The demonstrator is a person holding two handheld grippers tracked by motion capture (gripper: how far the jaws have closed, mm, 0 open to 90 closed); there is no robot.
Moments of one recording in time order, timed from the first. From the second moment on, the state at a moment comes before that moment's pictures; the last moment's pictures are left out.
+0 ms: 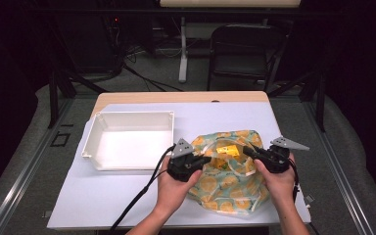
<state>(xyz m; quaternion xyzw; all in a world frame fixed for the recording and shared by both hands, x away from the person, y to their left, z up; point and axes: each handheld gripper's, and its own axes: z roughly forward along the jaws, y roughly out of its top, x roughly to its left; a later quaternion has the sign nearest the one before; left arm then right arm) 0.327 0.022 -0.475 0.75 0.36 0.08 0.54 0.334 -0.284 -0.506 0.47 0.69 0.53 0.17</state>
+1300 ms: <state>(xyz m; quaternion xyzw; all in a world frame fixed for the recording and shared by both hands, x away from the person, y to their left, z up) 0.371 -0.002 -0.511 0.76 0.43 0.12 0.47 0.340 -0.282 -0.511 0.48 0.70 0.49 0.22</state>
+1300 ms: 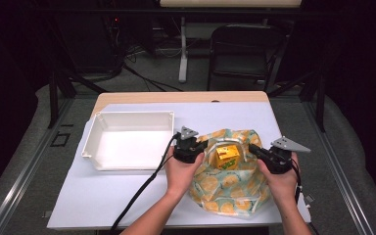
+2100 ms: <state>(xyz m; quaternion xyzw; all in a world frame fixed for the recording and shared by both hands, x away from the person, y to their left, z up) 0.350 0.012 -0.514 0.77 0.42 0.14 0.47 0.324 -0.296 -0.508 0.48 0.69 0.50 0.20</state>
